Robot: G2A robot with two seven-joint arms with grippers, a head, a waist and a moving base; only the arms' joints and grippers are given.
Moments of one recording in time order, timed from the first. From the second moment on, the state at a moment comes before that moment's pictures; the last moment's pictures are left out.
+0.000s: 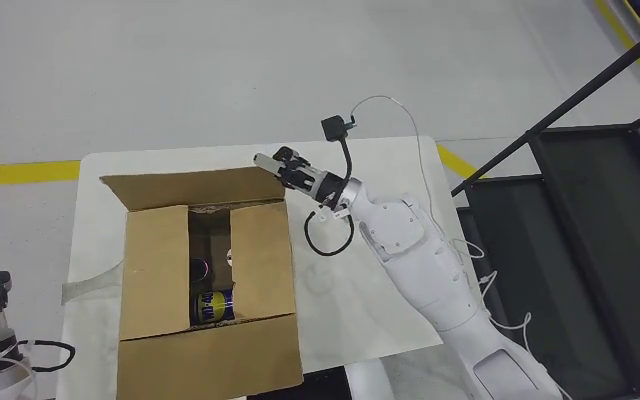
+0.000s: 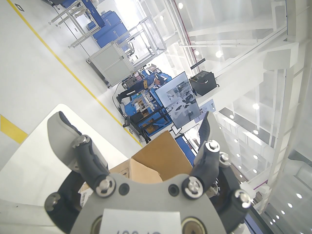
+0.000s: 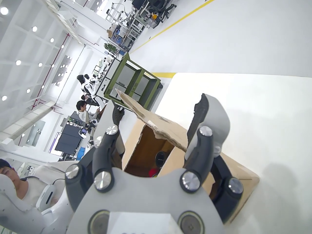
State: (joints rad) left arm 2.05 -1.37 -2.11 -2.01 0.07 -0.56 0.07; right arm -1.09 -1.36 1.11 -1.63 -0.21 -0.22 0.52
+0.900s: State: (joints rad) left arm 2.05 -1.37 -2.11 -2.01 0.07 -0.56 0.07; right arm -1.13 -1.32 1.08 -1.74 -0.40 -0.27 0.83
